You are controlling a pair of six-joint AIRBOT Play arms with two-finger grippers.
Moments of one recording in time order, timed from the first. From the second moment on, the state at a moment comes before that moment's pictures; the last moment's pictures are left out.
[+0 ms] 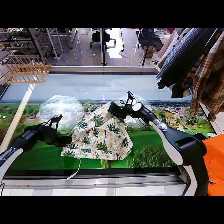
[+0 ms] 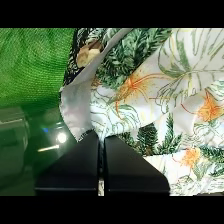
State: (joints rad) left arm -0.10 -1.35 0.85 -1.87 0.88 1.72; right arm 0.30 -1.97 1.61 -0.62 0.64 1.59
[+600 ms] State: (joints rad) left arm -0.10 -1.10 1.37 -1.87 1.22 1.95; right arm 0.32 -1.47 1.83 -1.12 0.87 1.44
